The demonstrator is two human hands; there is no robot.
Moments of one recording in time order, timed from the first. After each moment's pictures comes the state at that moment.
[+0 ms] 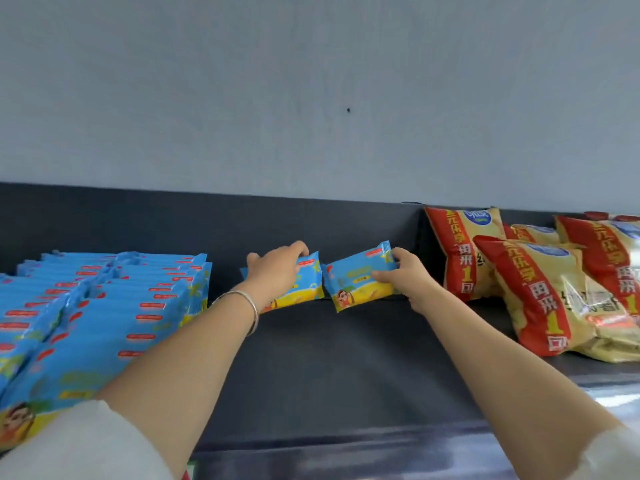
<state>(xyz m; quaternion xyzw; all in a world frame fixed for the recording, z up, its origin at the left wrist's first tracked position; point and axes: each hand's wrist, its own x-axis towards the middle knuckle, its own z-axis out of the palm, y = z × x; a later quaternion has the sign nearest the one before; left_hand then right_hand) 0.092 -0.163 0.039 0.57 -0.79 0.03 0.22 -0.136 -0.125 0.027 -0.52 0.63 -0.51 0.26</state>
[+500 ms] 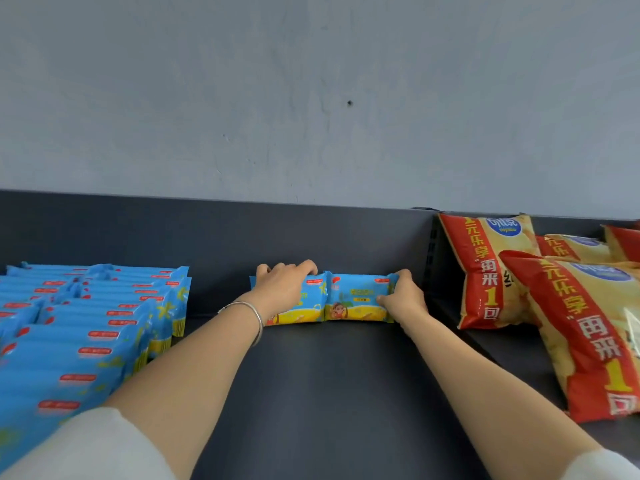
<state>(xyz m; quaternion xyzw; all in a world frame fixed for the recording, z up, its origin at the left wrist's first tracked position) 0.060 -0.222 0.022 0.55 -0.82 0.05 0.15 -0.154 -0.195 -0.003 -0.49 0.75 -0.42 0.16</state>
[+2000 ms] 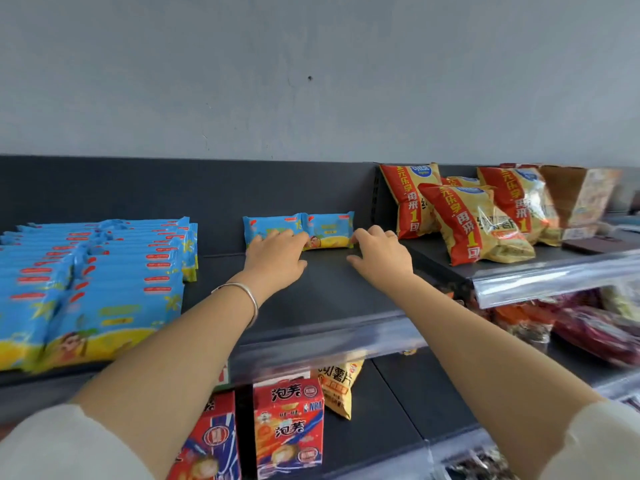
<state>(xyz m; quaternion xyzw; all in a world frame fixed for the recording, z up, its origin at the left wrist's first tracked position) 0.101 -0.054 0.014 0.46 -0.86 0.13 0.19 -0.073 0.005 0.011 -0.61 0.76 -0.20 -0.15</state>
